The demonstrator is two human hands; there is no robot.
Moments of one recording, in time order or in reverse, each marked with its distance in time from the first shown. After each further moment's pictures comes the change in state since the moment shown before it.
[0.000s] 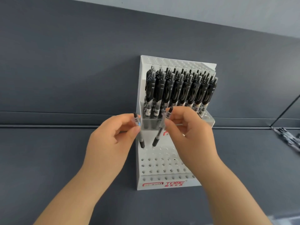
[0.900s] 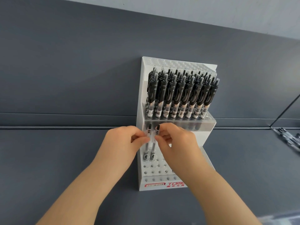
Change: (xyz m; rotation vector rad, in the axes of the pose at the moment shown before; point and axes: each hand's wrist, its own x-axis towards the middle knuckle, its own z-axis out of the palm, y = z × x) left_hand 0.019 -0.024 0.010 0.447 -0.224 0.007; right_hand -0.007 0.016 0.022 -0.357 -0.084 -0.066
